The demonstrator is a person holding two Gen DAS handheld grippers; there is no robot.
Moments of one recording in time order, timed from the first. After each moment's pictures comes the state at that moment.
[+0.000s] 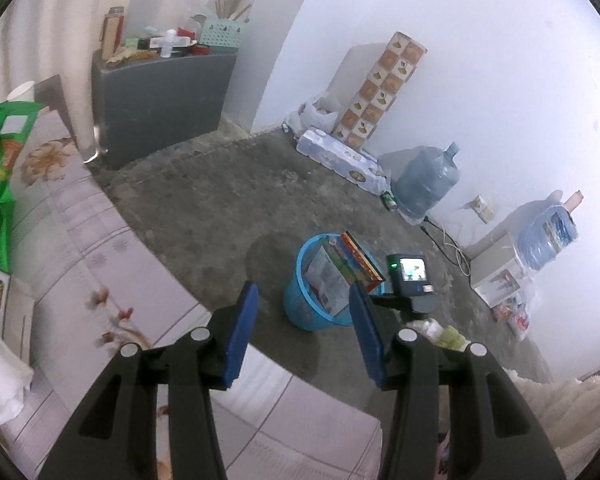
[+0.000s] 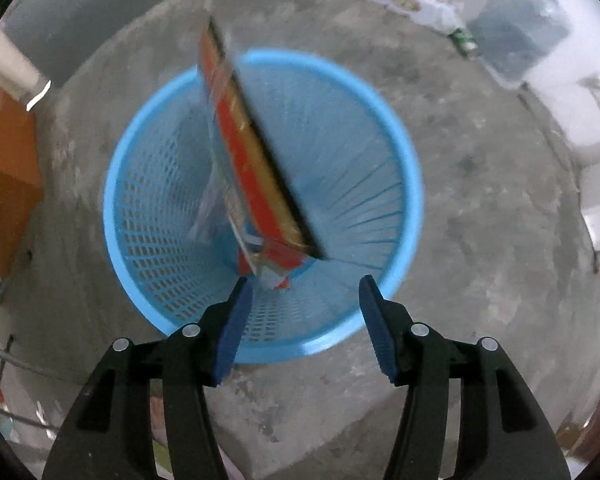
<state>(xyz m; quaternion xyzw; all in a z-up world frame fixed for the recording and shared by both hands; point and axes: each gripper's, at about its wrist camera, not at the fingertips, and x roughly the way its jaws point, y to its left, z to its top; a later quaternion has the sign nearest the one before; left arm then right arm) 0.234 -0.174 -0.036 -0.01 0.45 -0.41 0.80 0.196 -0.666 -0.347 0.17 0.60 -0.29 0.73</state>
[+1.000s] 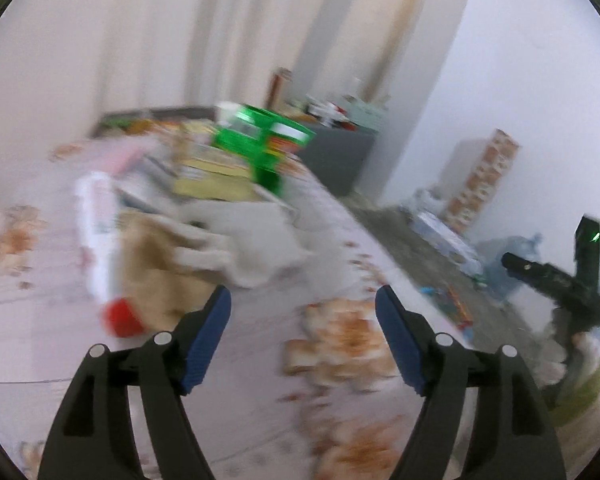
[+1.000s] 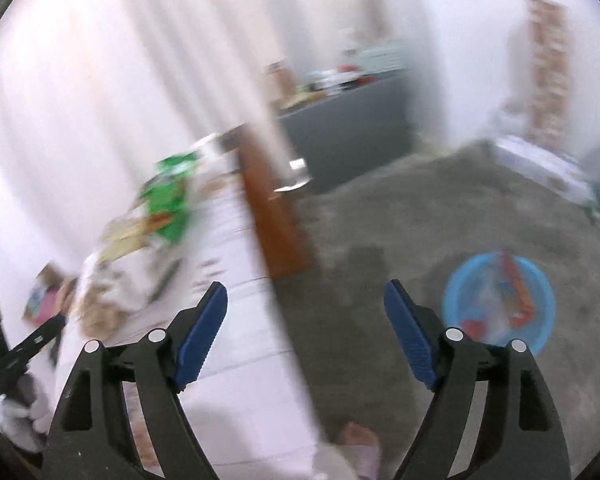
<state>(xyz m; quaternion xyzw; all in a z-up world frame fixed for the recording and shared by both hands) 0.129 0.063 -0.018 -0.06 0.35 -0.18 0.92 0.198 -0.422 -0.097 0.16 0.37 0.04 0.91</state>
